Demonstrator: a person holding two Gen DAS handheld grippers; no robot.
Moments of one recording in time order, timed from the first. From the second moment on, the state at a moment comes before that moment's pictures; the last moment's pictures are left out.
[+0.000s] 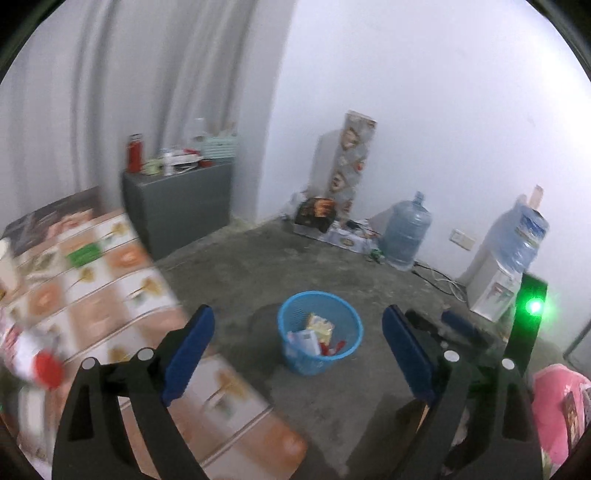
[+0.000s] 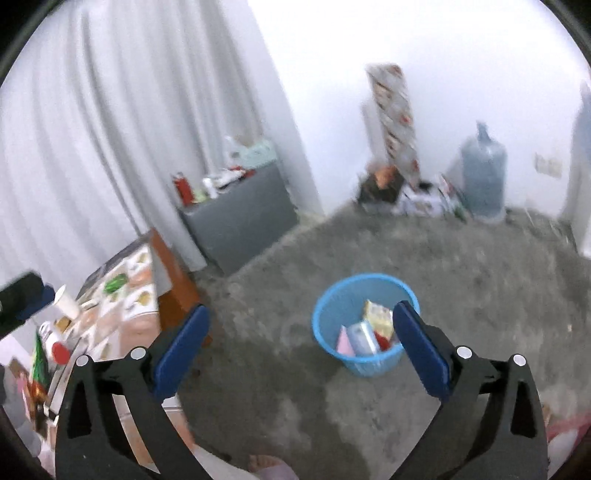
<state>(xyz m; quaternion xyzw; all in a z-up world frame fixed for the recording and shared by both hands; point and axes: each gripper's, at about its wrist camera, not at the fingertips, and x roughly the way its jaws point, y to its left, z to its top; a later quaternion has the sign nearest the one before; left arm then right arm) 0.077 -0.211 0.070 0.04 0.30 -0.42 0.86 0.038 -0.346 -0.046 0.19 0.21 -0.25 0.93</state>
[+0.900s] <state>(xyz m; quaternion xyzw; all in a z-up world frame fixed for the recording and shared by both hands) 0.021 0.022 0.037 0.02 0.27 -0.22 0.94 0.086 -0.201 -0.036 0.15 0.31 0.00 0.94</state>
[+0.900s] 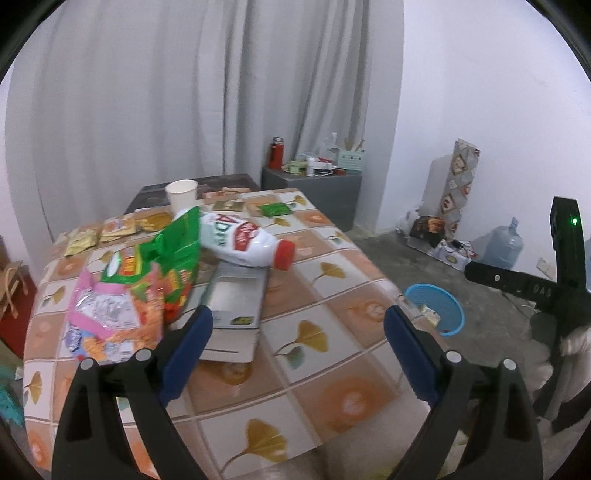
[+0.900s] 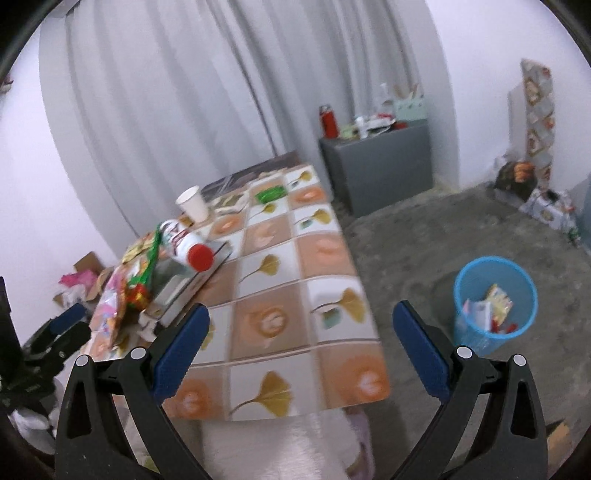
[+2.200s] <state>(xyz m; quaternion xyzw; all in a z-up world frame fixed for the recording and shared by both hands) 0.048 0.039 -0.011 0.01 0.29 -0.19 0.94 0.358 -0.015 -0.049 -0.09 0.46 0.21 0.86</state>
